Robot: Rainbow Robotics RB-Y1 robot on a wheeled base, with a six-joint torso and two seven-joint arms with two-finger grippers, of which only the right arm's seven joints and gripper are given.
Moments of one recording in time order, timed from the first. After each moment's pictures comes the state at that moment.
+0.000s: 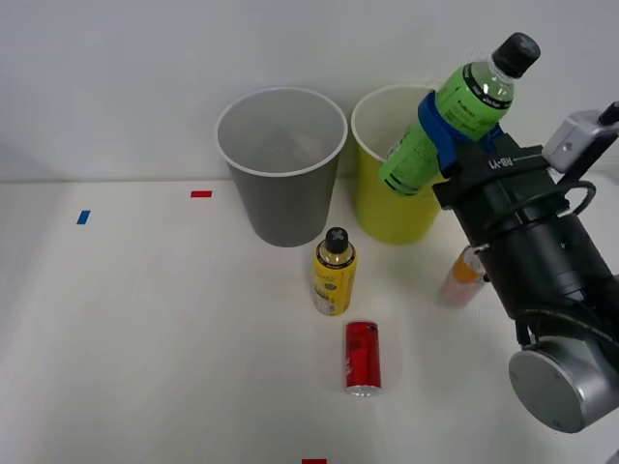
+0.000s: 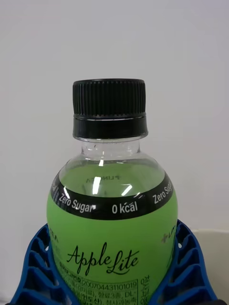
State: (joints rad) arm 0.05 -0.36 0.21 -2.22 -0.46 -0.01 1.43
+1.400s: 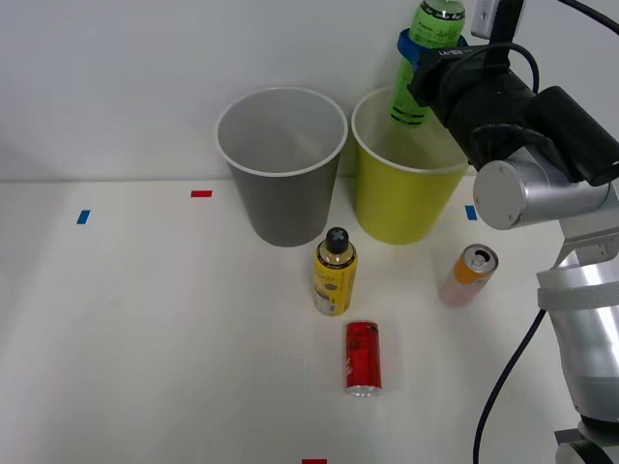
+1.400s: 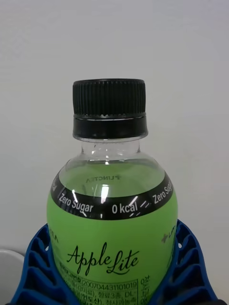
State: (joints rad) arm -0.52 -0.24 0.02 -1.73 -0.42 0.38 1.60
